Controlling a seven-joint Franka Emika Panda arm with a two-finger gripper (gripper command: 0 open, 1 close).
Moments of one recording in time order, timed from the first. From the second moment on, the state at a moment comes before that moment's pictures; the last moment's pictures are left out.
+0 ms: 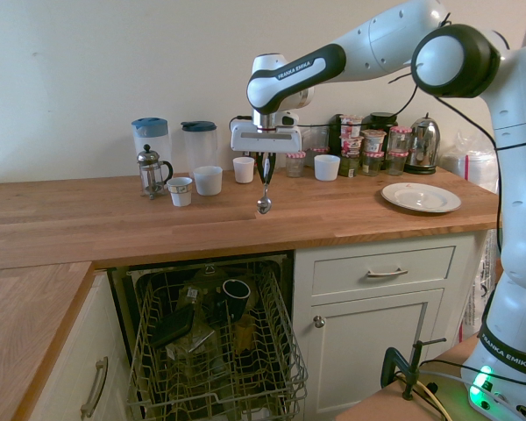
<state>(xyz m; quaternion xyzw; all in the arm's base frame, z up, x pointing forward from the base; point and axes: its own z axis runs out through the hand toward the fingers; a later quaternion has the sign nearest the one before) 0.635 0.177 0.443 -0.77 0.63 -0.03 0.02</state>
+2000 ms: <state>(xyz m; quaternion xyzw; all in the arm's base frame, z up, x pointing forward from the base) 0.455 0.324 0.170 -0.88 0.45 0.14 -0.03</state>
